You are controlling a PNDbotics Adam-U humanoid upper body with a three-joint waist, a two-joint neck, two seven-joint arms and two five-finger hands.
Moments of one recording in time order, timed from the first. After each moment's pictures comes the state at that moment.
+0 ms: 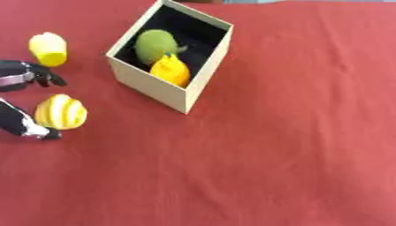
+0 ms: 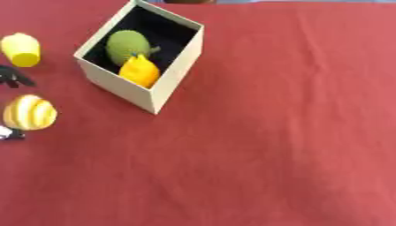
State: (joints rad) left arm -0.65 0.94 -0.35 -1.55 -0.50 0.06 -0.64; right arm -0.54 -0.86 -0.10 -1.98 0.12 -0.05 -0.18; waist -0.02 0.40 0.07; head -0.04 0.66
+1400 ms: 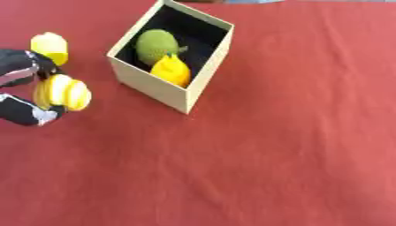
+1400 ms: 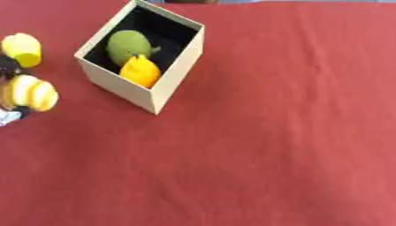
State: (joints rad) left arm -0.70 0.93 -0.27 -1.77 -0.62 0.11 -0.57; right arm -0.48 -0.83 -0.13 -1.98 0.11 -0.02 -0.20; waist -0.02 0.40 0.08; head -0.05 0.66
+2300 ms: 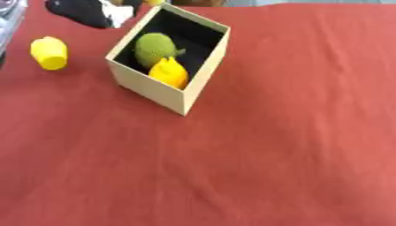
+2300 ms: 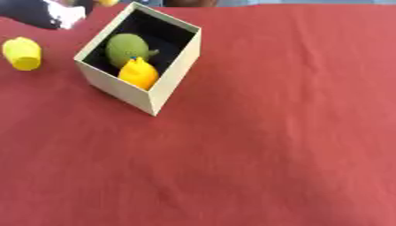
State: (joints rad) left arm -1.10 0.54 -0.31 -1.55 -0.62 0.07 -0.52; right arm -0.56 -0.78 -0.12 -1.98 0.03 -0.12 -0.22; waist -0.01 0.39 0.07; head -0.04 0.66
